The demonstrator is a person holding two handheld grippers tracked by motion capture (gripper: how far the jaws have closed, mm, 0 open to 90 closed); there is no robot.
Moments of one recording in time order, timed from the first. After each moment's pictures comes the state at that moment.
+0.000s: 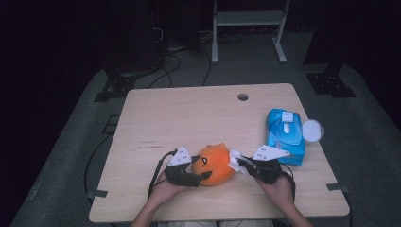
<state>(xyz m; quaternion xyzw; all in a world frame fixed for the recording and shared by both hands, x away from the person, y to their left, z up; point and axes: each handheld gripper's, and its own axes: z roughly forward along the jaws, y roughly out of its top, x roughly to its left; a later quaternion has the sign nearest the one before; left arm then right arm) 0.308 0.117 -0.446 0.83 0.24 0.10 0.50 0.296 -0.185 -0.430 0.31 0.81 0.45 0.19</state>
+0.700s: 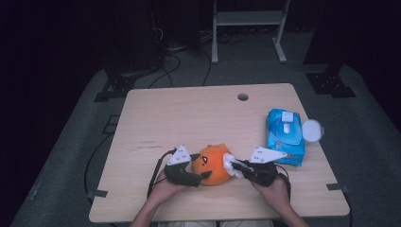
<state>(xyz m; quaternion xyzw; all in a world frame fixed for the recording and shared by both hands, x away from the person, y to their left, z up) 0.308 0.118 -0.439 0.82 0.25 0.11 0.50 0.291 -0.175 -0.431 0.28 0.81 0.49 0.15</state>
